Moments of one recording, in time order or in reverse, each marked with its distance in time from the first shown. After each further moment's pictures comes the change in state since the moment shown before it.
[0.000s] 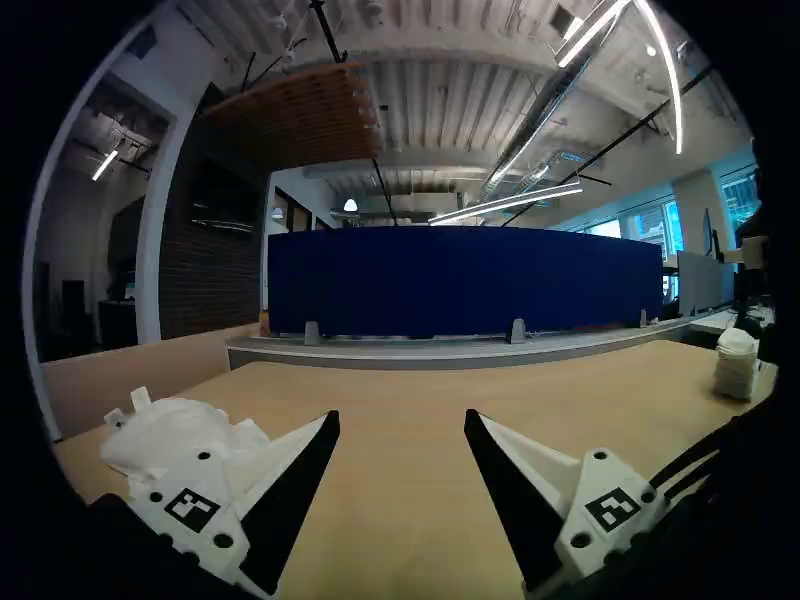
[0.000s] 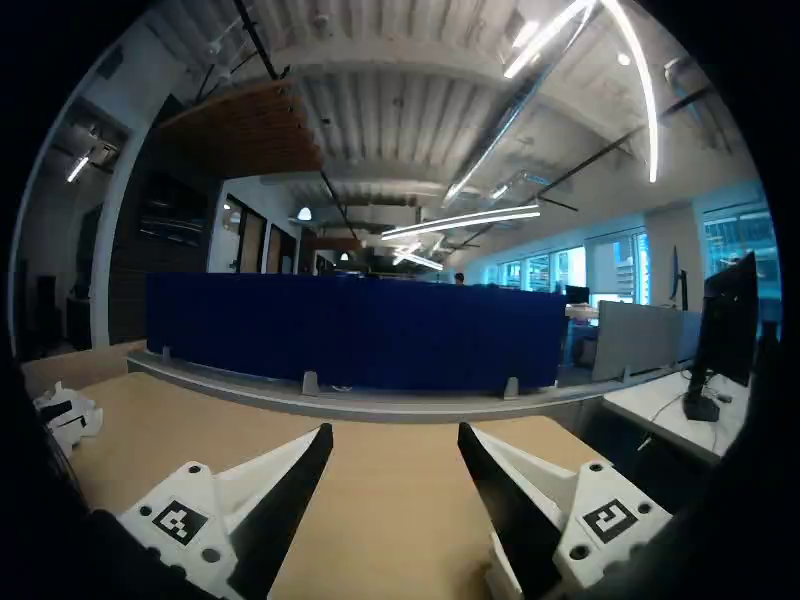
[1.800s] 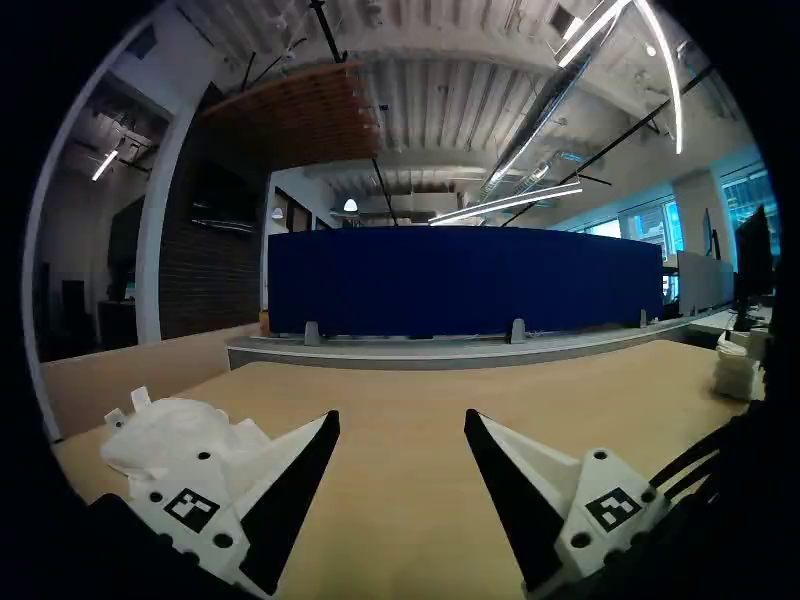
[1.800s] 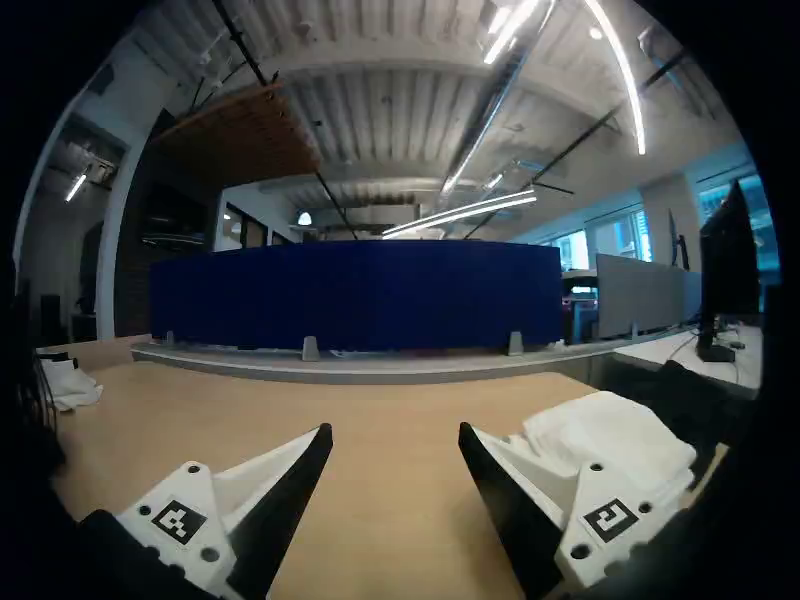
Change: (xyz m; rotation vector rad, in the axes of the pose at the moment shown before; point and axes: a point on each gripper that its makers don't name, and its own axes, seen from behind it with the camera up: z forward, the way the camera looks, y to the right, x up) left arm 0.000 0.001 0.001 0.000 0.000 0.000; right arm -0.119 0.016 -0.008 0.028 0.013 0.070
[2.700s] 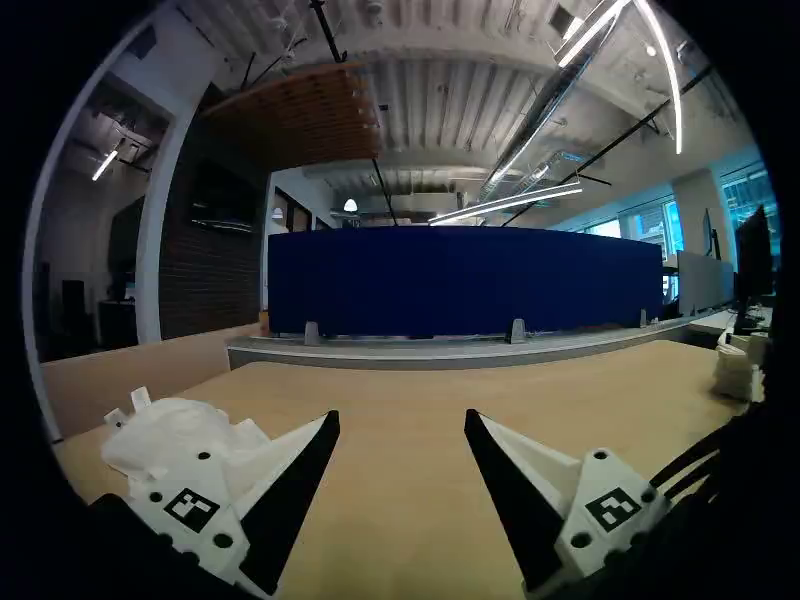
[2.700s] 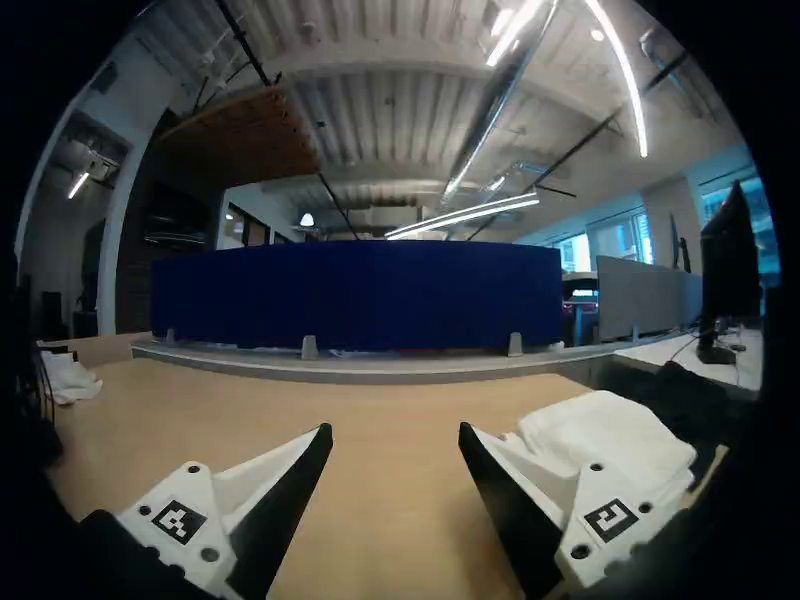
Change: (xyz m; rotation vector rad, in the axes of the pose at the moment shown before) left arm 0.000 0.000 -0.001 0.000 0.000 0.000; right arm 0.001 0.003 -0.001 0.006 0.006 -0.007
